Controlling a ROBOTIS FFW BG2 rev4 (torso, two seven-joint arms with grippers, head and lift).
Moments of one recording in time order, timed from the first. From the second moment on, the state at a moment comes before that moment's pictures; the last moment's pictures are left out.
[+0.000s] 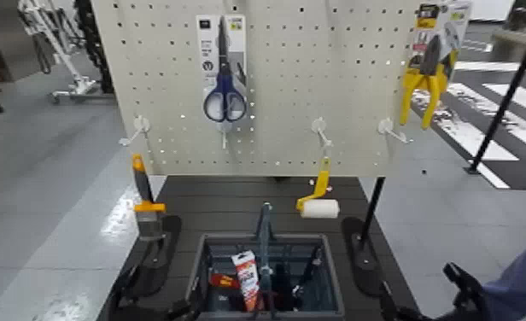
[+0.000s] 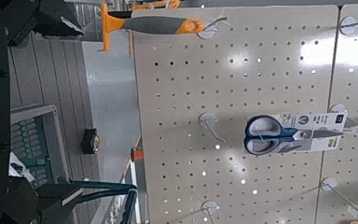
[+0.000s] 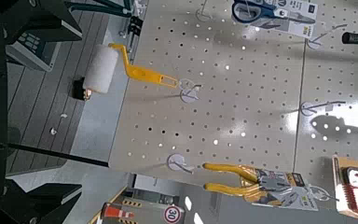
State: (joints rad) left arm 0.36 0.00 -0.02 -1.72 -0.04 -0.40 -0.16; right arm 0.53 -0.20 0.00 -2.00 0.03 -0.29 0.06
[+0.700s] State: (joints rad) left arm 0.36 0.00 -0.02 -1.72 -0.04 -0.39 -0.16; right arm 0.53 -0.20 0.00 -2.00 0.03 -0.29 0.06
